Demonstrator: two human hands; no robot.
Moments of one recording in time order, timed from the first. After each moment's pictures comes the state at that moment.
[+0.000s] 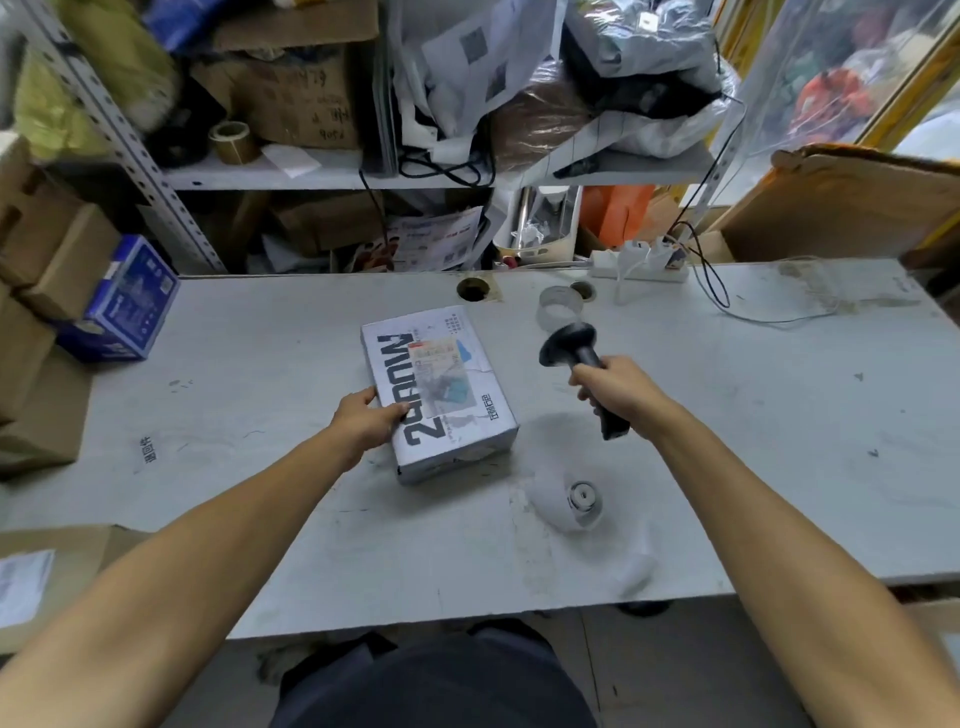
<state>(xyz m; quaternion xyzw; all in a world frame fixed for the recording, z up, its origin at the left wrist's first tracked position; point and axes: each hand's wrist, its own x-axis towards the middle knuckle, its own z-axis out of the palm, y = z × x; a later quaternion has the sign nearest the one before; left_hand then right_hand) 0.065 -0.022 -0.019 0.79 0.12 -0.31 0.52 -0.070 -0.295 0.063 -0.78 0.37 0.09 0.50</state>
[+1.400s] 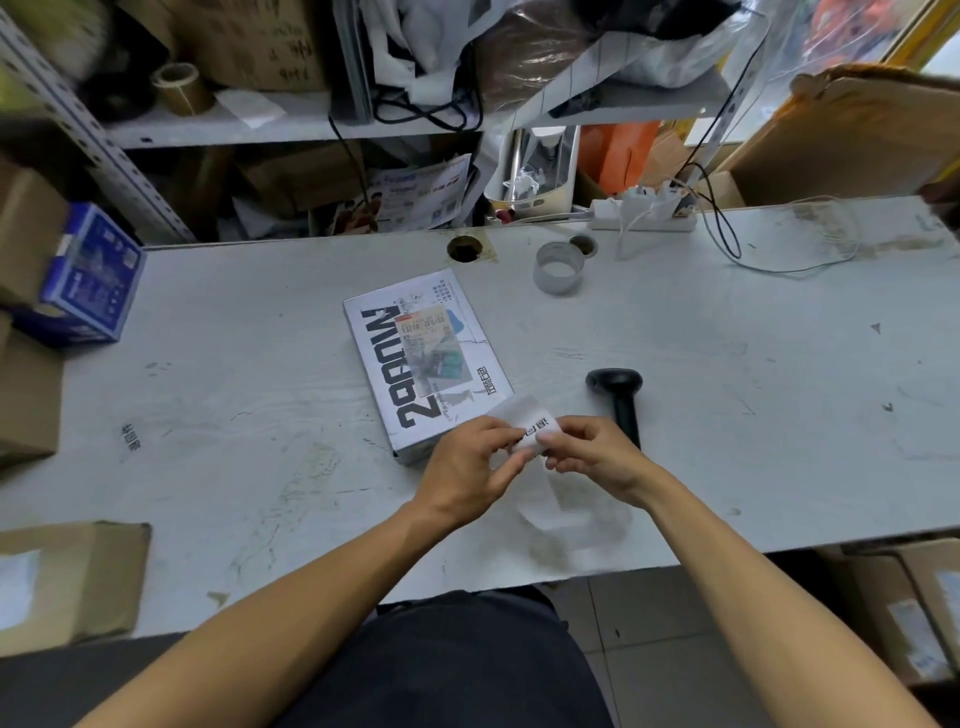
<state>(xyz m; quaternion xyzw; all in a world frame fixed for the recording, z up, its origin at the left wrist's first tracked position) -0.044 -0.074 -0.051 0.82 -0.40 -0.07 0.41 -0.130 -0.266 -0.034 -0.65 0.25 0.13 0.71</state>
